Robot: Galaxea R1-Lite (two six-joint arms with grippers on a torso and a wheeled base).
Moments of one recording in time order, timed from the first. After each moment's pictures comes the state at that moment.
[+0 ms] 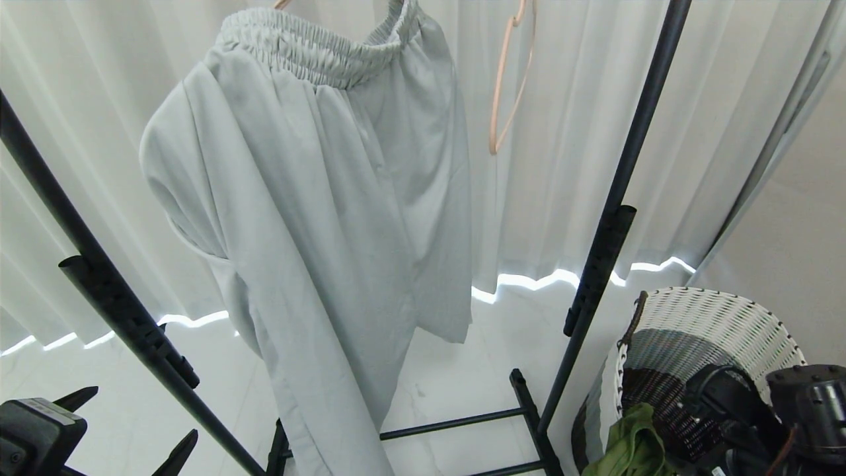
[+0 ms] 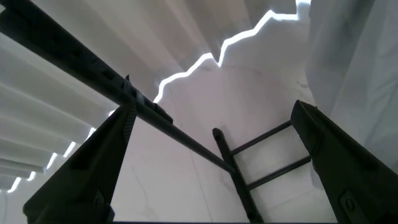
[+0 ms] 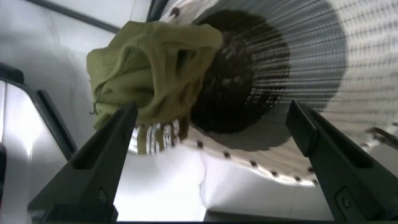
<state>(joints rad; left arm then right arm) -0.16 0.88 0.00 -0.61 0.10 0.47 0.39 1.57 -0.15 -0.65 -0.21 -0.29</state>
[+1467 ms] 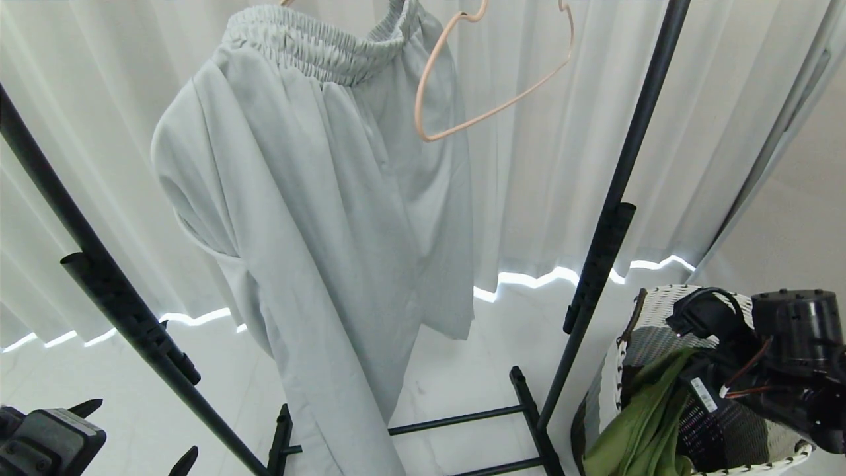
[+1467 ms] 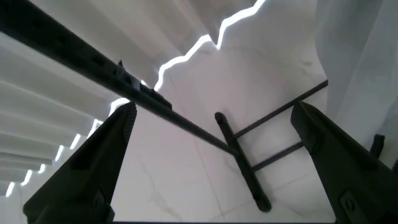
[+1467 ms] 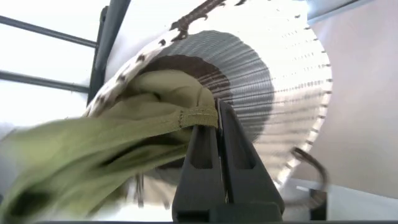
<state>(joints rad) -0.17 0.87 0.00 -0.54 0.12 0.51 0.34 1.57 -0.43 -0.56 -0.34 -0.34</state>
